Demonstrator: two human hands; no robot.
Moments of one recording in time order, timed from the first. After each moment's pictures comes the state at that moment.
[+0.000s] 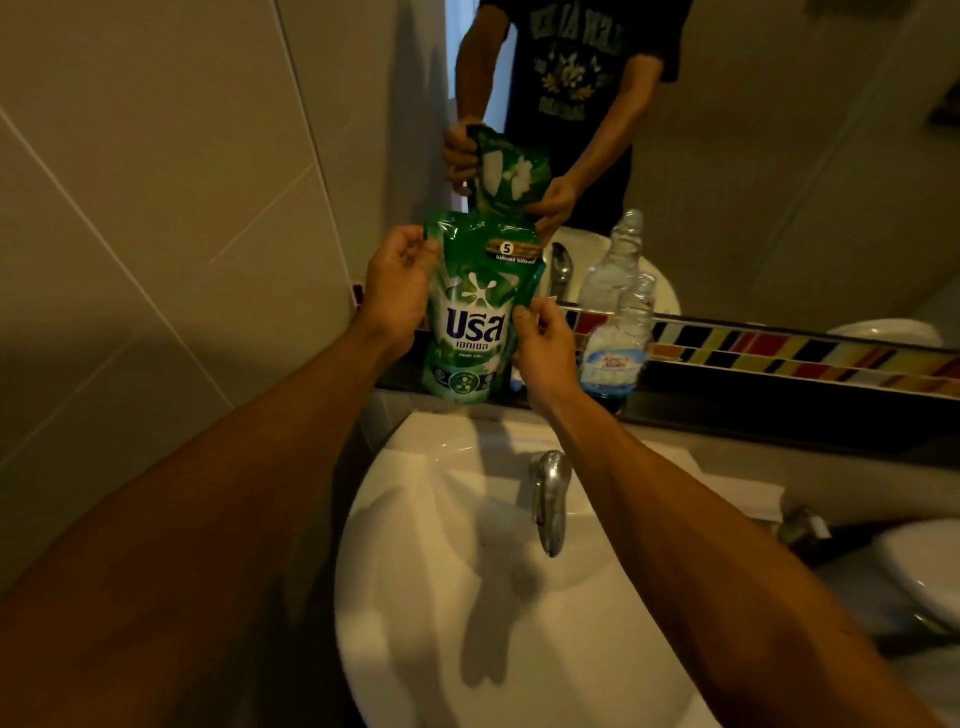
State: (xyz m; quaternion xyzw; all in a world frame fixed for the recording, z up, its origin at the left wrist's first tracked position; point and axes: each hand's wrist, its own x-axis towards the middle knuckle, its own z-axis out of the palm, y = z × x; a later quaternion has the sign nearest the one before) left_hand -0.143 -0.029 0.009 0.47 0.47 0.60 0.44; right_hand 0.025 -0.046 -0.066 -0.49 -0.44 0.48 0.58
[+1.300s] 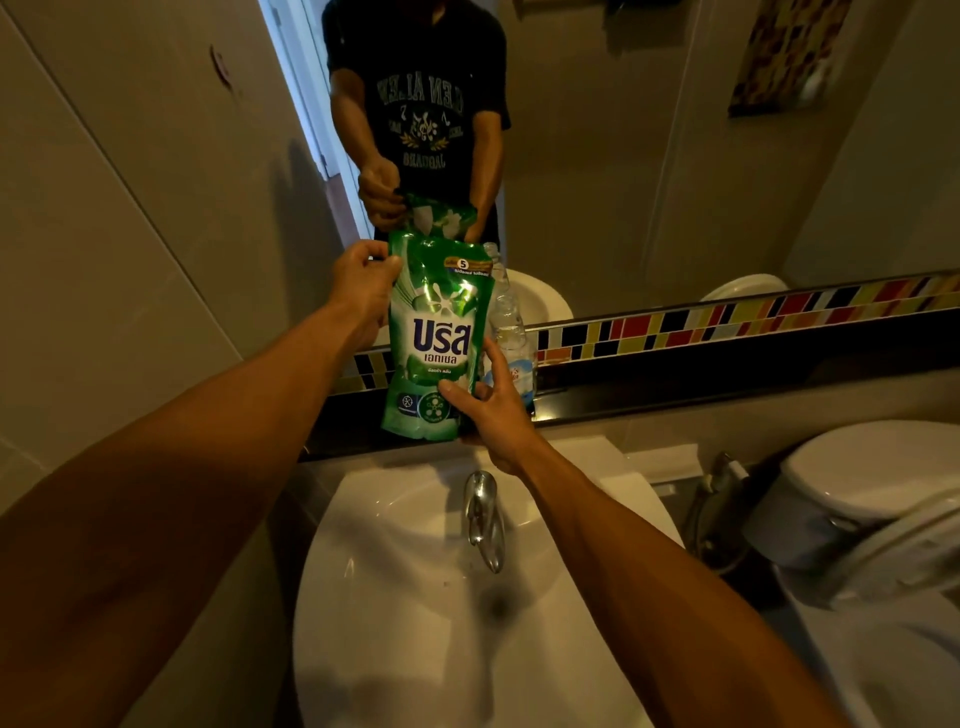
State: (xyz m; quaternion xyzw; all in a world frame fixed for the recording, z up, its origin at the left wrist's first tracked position) left_hand -0.035 -0.006 0.077 0.52 0.52 0.49 0.48; right_hand 0.096 -0.116 -0.065 -0.44 -0.37 0.58 0.57
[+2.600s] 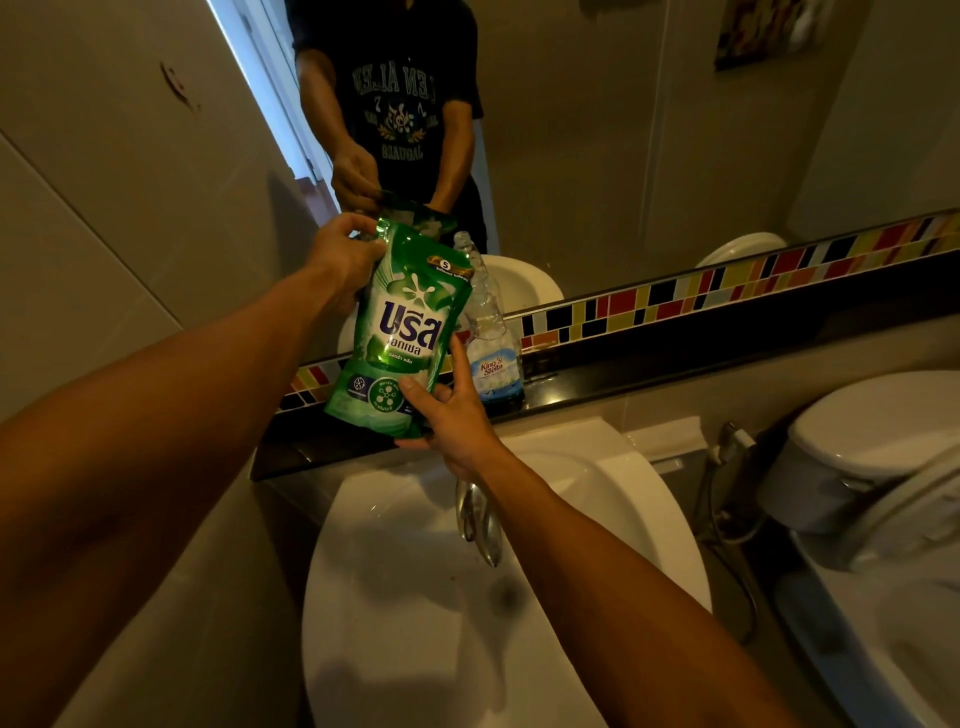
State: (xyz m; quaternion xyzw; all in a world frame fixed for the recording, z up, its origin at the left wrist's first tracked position) left_hand 0.000 0.005 0.108 0.58 0.58 0.39 0.42; right_hand 0.073 -0.127 -0.054 -0.37 -0.29 0.65 0.60
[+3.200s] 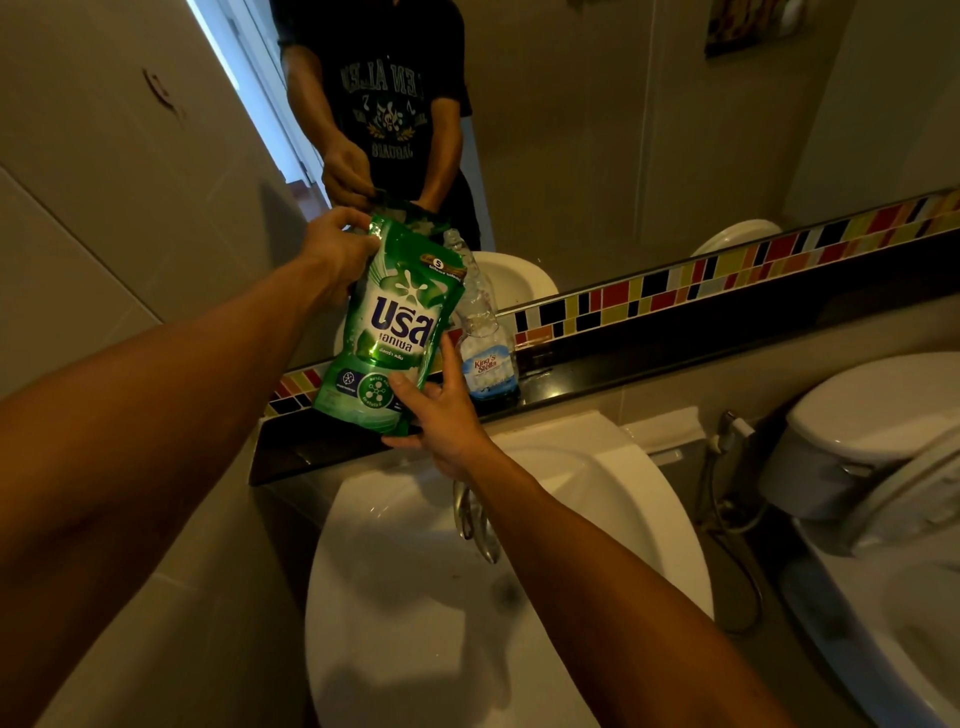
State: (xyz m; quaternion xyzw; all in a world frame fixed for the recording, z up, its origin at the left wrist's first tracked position) left_hand 0.007 0.013 0.113 0.60 0.59 0.36 0.39; right_hand 0.068 -0.125 -0.054 -0.36 -0.28 0.65 0.61
